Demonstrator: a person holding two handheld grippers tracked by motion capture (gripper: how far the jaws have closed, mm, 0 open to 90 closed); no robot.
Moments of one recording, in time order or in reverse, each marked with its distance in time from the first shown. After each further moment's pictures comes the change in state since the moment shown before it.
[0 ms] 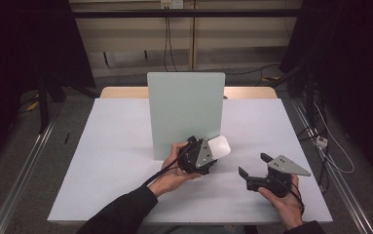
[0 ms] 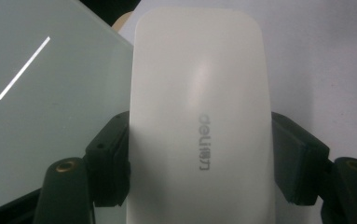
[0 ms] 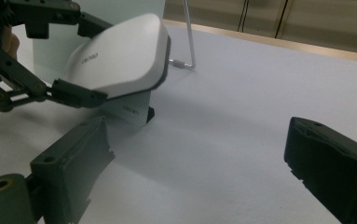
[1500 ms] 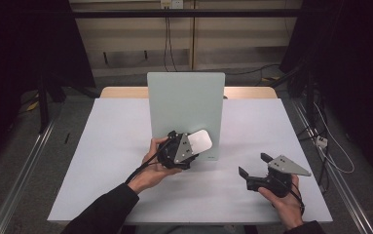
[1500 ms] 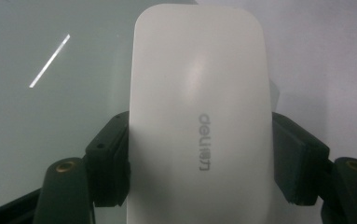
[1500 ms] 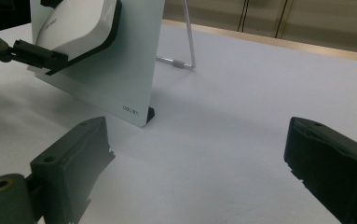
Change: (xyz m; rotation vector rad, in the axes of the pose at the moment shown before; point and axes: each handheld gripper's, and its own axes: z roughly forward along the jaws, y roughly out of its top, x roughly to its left) left arm 0.030 -0.025 -0.042 0.015 0.050 0.012; right arm 0.000 0.000 0.000 -0.002 0.000 0.002
